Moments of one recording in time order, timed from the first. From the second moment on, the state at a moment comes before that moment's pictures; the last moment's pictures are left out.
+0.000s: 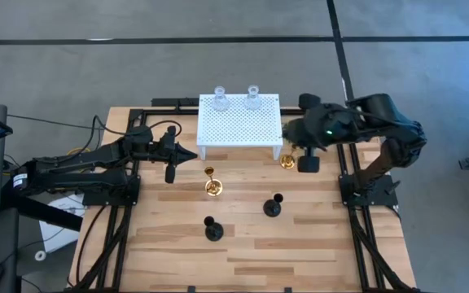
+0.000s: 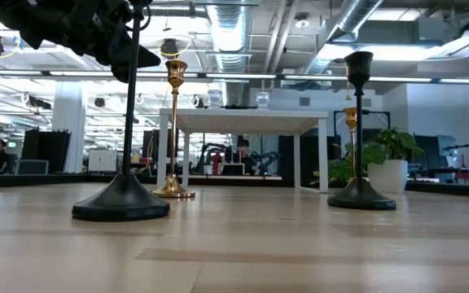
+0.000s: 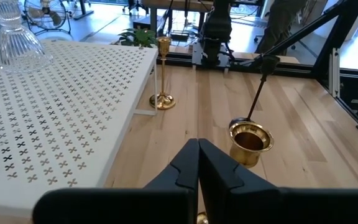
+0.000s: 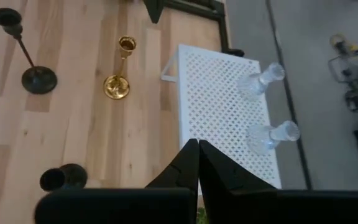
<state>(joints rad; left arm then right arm) 0.34 0.60 0.46 0.03 0.28 0.07 0.14 1.61 2.32 -1.57 0.42 -0.12</state>
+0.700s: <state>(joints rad) 0.34 0.60 0.46 0.03 0.28 0.07 0.16 0.81 1.08 -0.78 0.42 -0.06</state>
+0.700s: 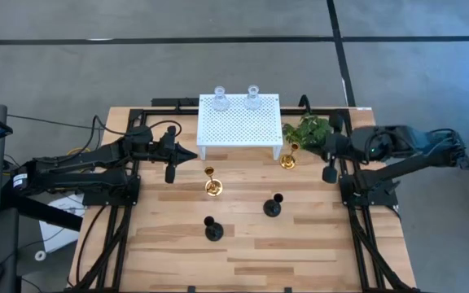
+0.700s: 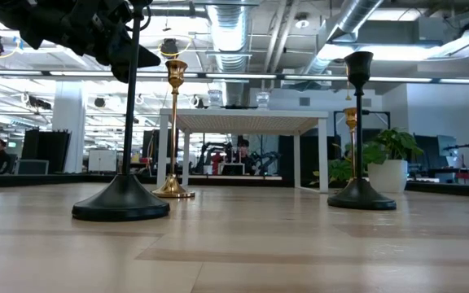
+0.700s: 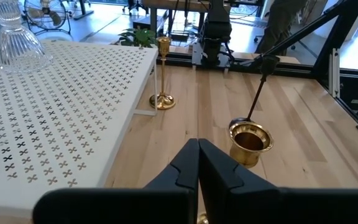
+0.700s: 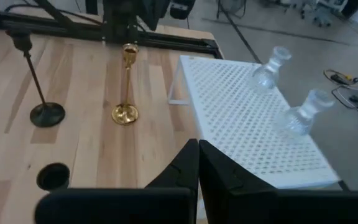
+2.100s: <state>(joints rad) 0.21 0.60 0.01 0.58 0.30 0.09 0.16 0.54 0.38 -0.04 0.45 -0.05</state>
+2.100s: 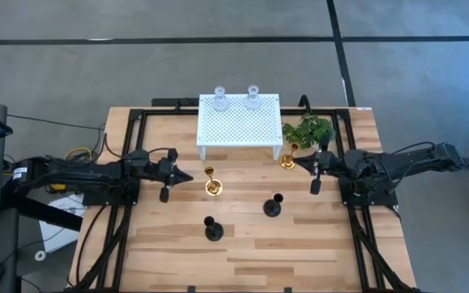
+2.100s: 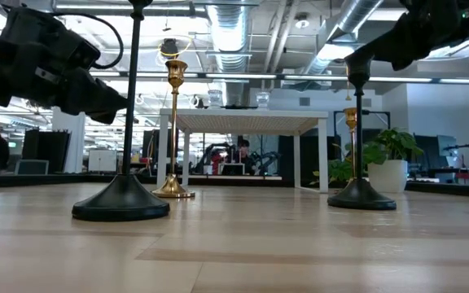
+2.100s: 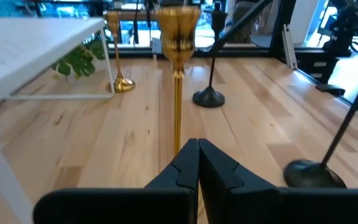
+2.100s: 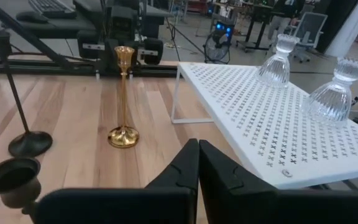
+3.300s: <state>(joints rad) 0.15 1.15 0.11 0.92 0.30 0.07 0.16 0.54 0.36 -0.01 0.45 -0.06</state>
